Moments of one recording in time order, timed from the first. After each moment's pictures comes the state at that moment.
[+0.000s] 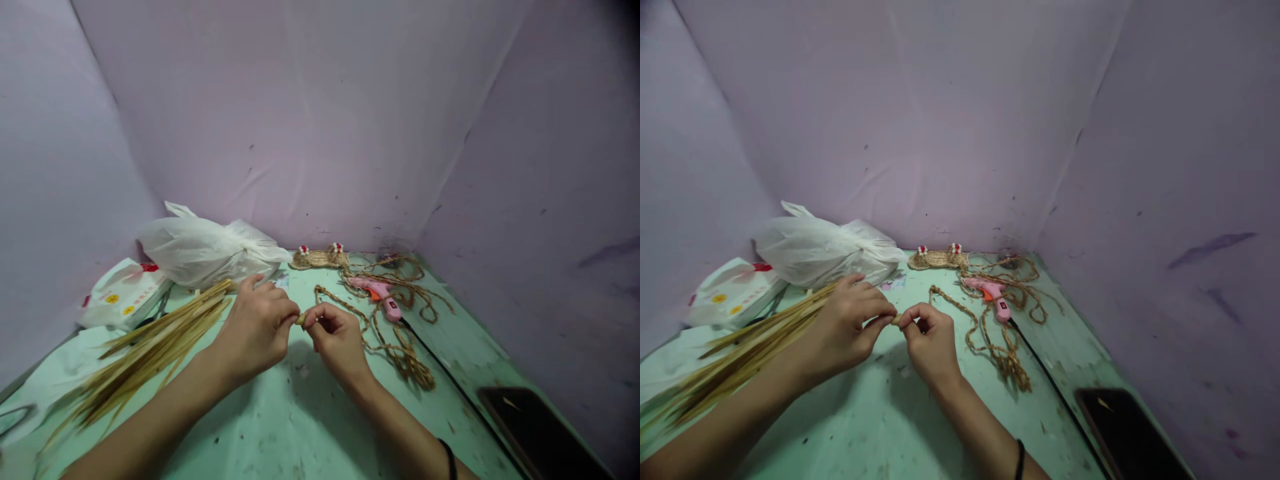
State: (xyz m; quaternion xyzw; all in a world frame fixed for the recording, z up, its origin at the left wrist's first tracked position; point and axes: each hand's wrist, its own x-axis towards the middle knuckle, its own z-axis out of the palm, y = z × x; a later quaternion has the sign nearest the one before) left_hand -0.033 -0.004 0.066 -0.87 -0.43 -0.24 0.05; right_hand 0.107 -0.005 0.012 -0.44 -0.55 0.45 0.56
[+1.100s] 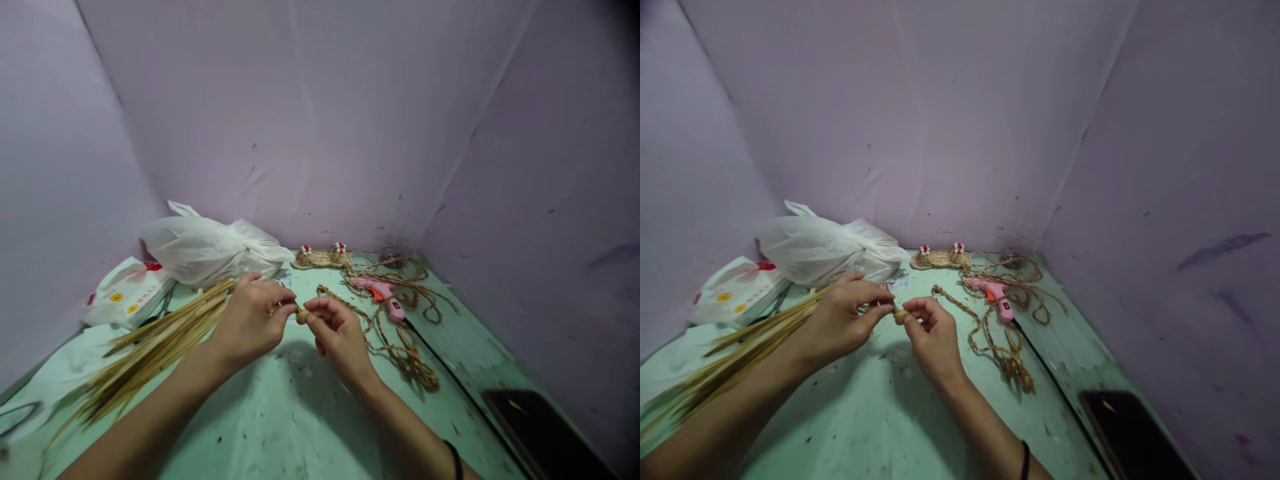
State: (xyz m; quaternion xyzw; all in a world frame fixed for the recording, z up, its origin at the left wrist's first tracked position) left_hand -0.042 0.006 0.064 -0.83 -0.46 -0.31 -0.02; right_hand 0.106 -0.004 0.017 -0.41 -0.50 0.53 0.55
